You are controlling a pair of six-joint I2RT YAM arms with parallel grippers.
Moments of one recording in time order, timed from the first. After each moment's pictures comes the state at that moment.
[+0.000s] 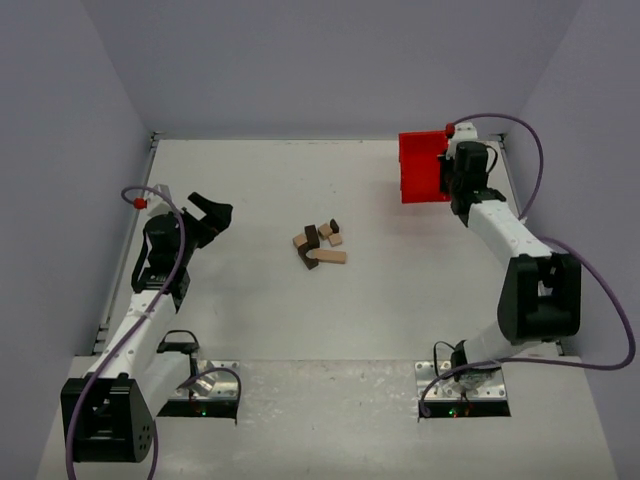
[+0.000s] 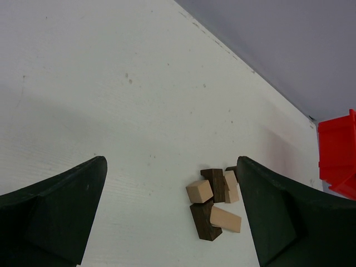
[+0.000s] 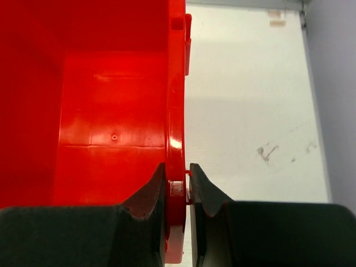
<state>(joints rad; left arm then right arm) 0.05 0.90 0.47 0.14 0.09 -0.71 0.04 1.56 1.05 0.02 0.15 -0.09</state>
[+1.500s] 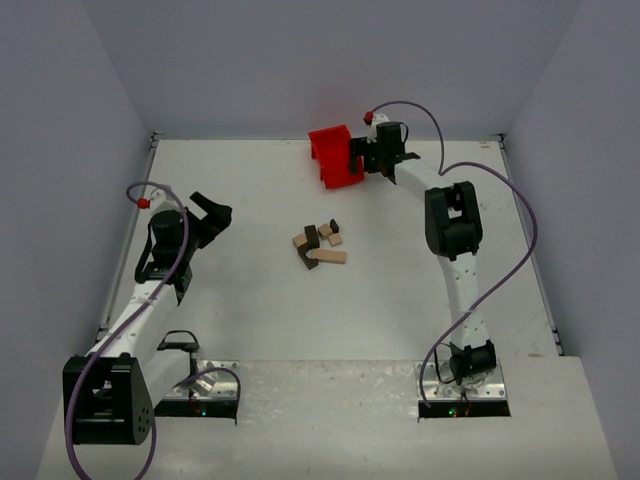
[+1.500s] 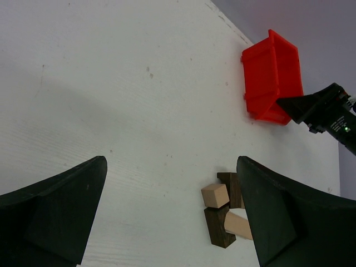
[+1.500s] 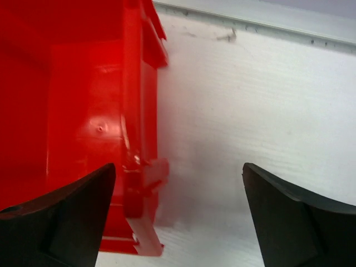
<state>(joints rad) 0.05 0.99 0.49 0.14 0.05 -0.71 0.25 2.49 1.95 -0.05 -0.10 0.06</state>
